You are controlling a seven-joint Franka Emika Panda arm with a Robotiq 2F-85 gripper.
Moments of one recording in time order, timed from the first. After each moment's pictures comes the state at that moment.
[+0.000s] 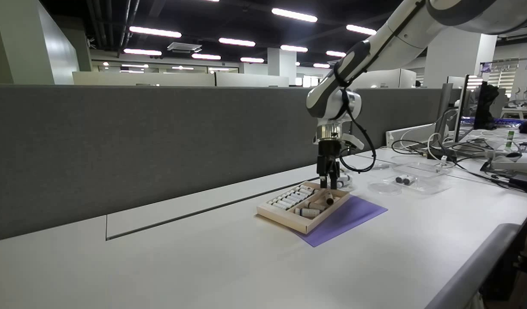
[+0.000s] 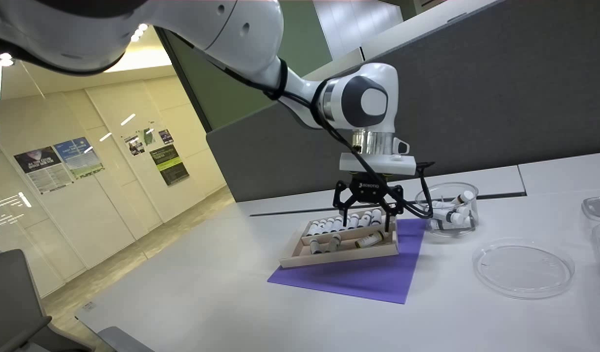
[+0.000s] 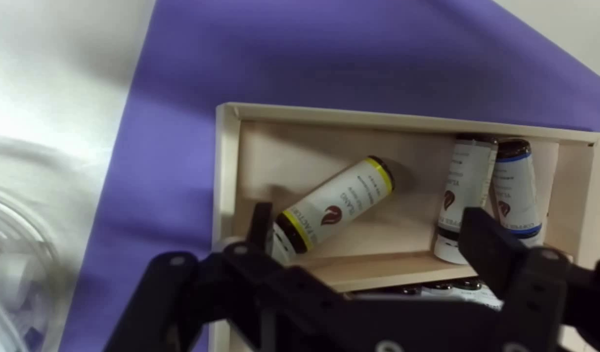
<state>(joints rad) -0.26 0.93 0.07 -1.37 0.19 1.96 -0.65</state>
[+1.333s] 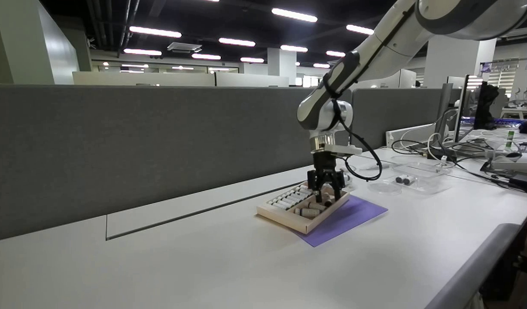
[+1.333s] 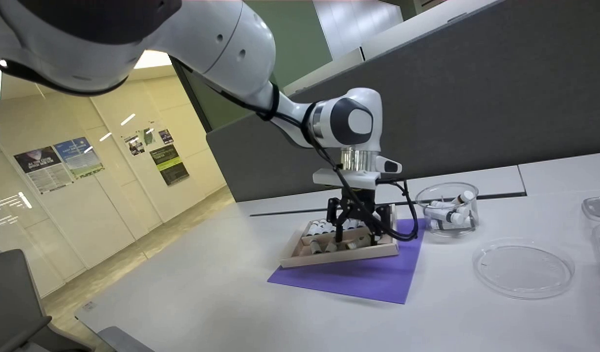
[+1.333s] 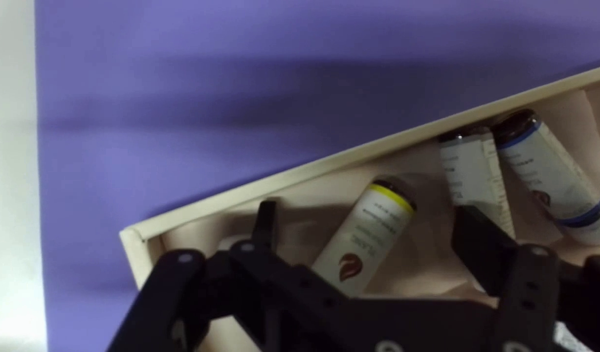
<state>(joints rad) -0.16 0.98 0.01 -1.37 0.18 1.93 -0.19</state>
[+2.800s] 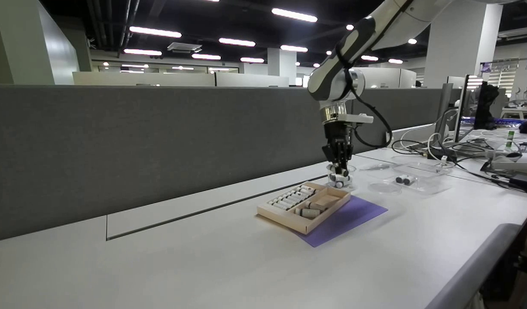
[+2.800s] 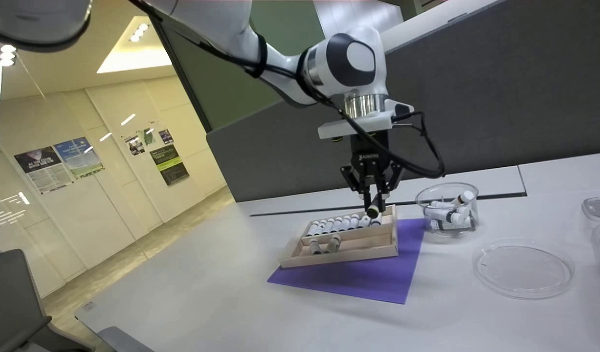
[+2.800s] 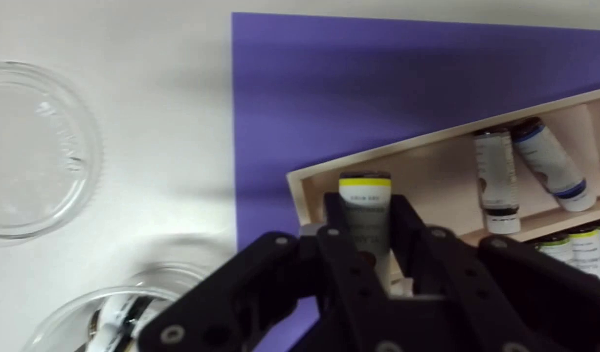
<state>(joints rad) -0.18 0.79 -0.05 -1.44 0.08 1.90 -0.25</state>
